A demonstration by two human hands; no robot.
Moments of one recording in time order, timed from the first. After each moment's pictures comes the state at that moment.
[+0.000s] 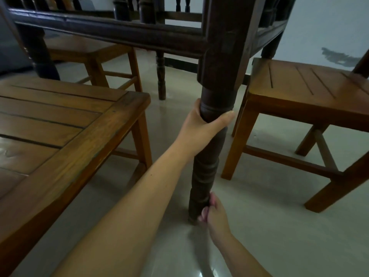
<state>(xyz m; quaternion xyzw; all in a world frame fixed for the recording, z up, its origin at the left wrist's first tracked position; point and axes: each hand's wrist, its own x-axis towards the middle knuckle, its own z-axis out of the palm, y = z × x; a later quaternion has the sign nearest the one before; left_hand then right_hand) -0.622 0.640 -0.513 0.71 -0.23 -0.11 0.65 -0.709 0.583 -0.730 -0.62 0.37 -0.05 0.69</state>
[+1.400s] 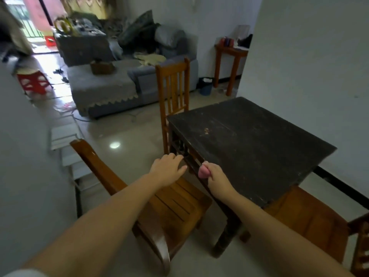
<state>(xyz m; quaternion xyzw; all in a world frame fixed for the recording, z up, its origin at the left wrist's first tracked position) -0.682 0.893 0.044 0.99 -0.09 -0.03 0.12 -0.668 0.694 -0.013 -0.88 -0.12 0.11 0.45</state>
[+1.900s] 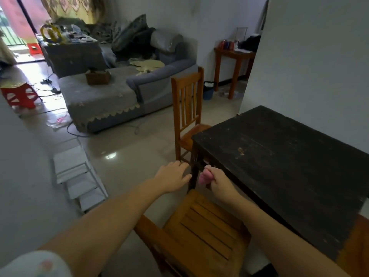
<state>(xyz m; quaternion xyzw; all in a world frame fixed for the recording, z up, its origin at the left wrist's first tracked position) -0.536 1.089 0.052 0.98 -0.16 -0.09 0.09 -0.541 0.900 0.003 -0.90 -0.10 0.09 0.42</state>
